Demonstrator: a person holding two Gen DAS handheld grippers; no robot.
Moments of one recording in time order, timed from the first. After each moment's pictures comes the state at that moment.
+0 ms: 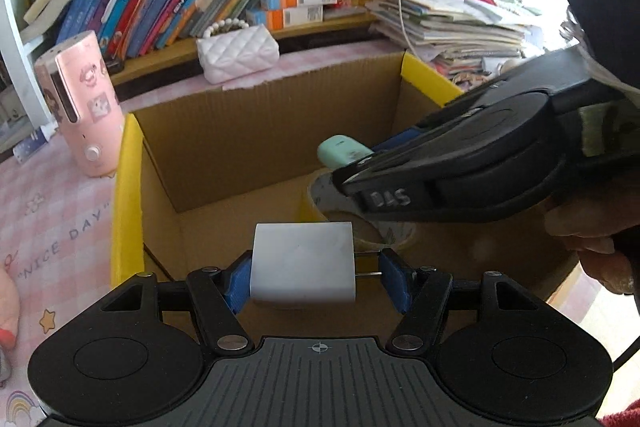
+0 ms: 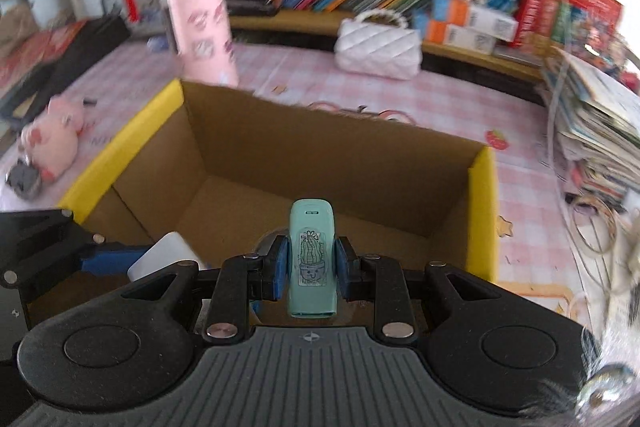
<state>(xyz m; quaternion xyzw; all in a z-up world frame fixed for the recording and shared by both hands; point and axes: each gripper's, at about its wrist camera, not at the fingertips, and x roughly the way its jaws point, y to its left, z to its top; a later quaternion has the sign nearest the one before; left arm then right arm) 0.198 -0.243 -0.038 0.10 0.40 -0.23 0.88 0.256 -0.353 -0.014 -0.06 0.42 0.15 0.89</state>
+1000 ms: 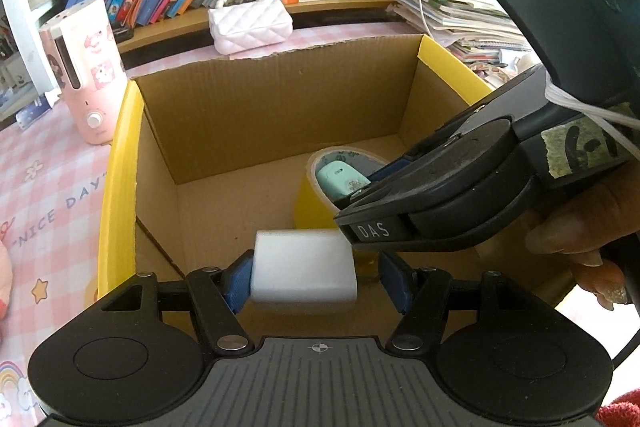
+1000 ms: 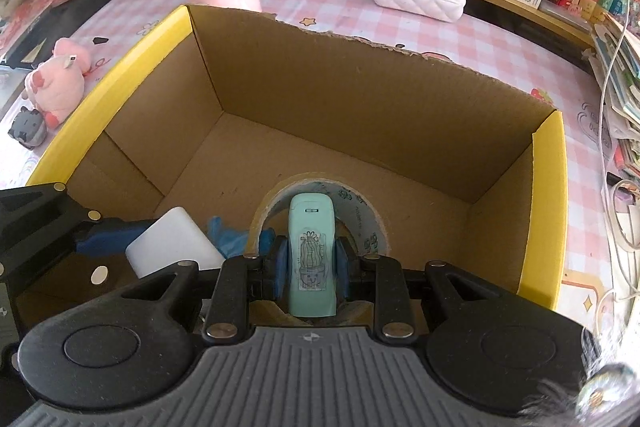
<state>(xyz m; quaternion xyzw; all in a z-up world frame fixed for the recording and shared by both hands) 0.203 -0.246 -0.040 0.08 0.43 -0.20 0.87 0.279 -0.343 -0.038 -0.08 0.51 0.18 0.84</state>
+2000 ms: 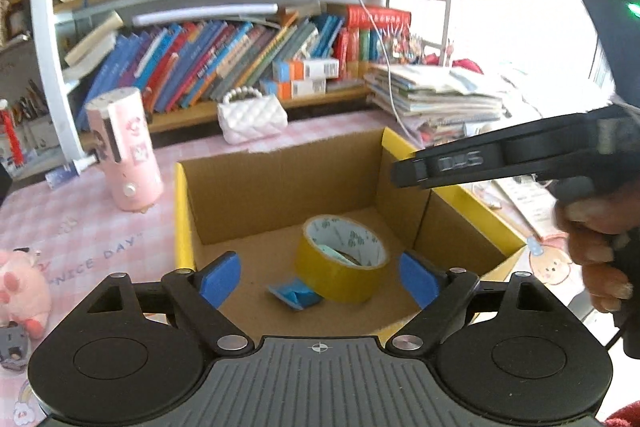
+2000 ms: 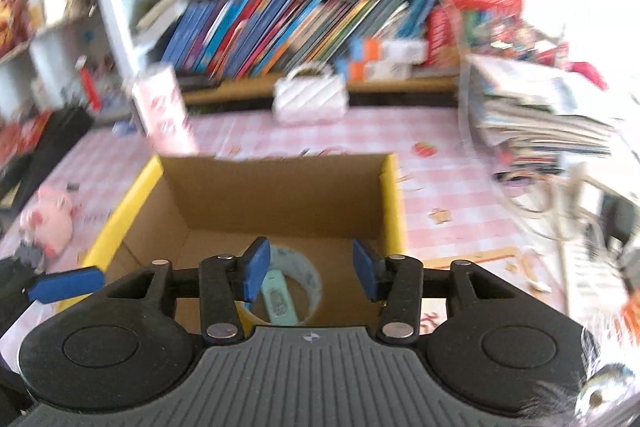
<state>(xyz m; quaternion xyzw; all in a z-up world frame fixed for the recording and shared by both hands) 0.132 -0.214 0.013 0.06 0.30 -0.23 0.93 0.181 -0.388 0.031 0.04 0.33 0.04 0.94</state>
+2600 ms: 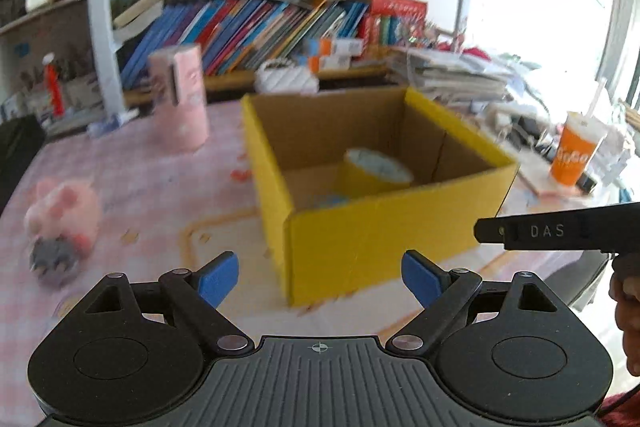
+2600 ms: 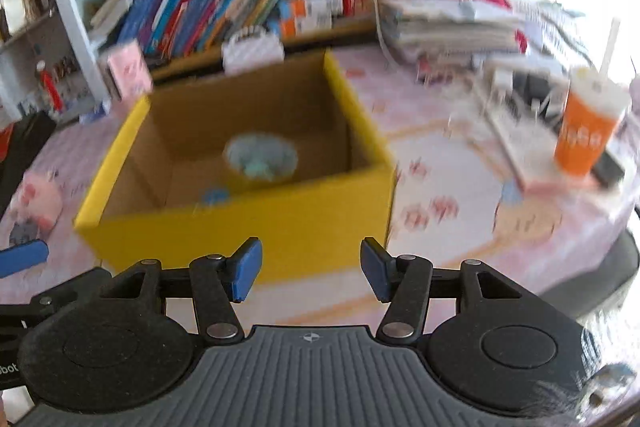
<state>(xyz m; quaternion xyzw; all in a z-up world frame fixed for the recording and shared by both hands) 0.068 -0.136 -0.006 0.05 0.33 -0.21 0.92 0.064 -0.351 -0.005 0.09 0.37 -0.07 0.92</state>
